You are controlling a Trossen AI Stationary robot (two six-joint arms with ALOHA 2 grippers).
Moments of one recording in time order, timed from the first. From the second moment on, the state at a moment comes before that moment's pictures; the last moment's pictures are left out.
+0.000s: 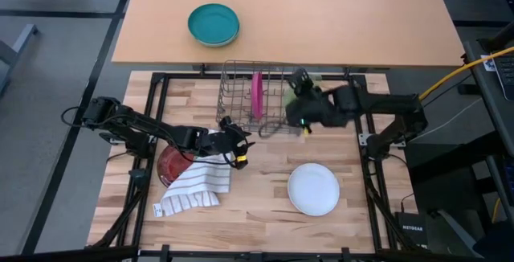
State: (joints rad) left arm -0.17 1.52 0.92 0.03 -0.55 -0.27; right arm 0.08 1.61 1.89 -1.34 0.96 -0.98
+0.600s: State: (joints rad) left arm -0.17 1.52 0.92 0.03 -0.55 -0.32; right arm -0.47 1.61 1.89 -1.05 -0.03 -1.49
